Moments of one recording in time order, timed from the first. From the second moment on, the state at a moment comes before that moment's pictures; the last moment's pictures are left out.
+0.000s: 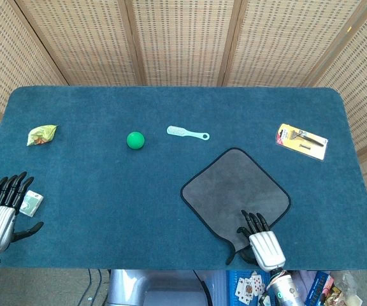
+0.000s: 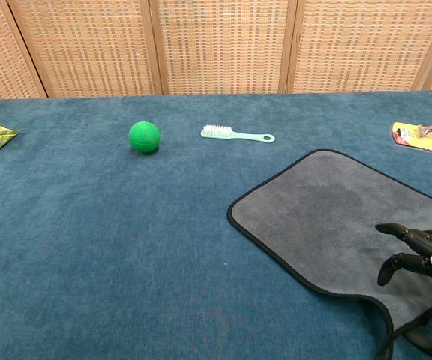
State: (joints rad) left arm -0.10 -1.21 -0.02 -1.56 1.63 1.57 0.04; right arm 0.13 -1.65 -0.07 -1.44 -1.57 1.30 -0.29
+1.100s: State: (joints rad) left arm -0.10 -1.21 -0.02 -1.56 1.63 1.57 0.02; right arm 0.15 -1.66 -0.05 -1.43 -1.57 1.32 -0.28
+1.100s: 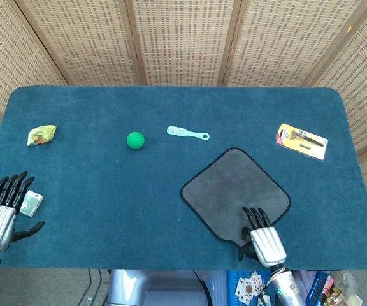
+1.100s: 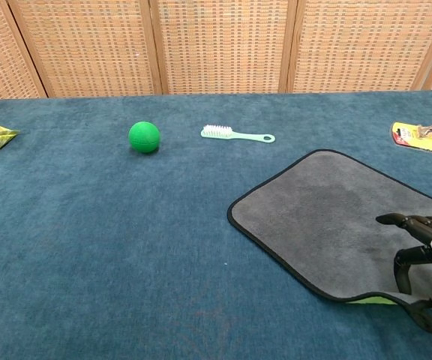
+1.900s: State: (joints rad) left arm -0.11 -1.22 -0.03 -1.54 1.61 1.56 0.02; right arm 0.24 -1.66 0.05 -1.42 -1.51 1.26 -0.30
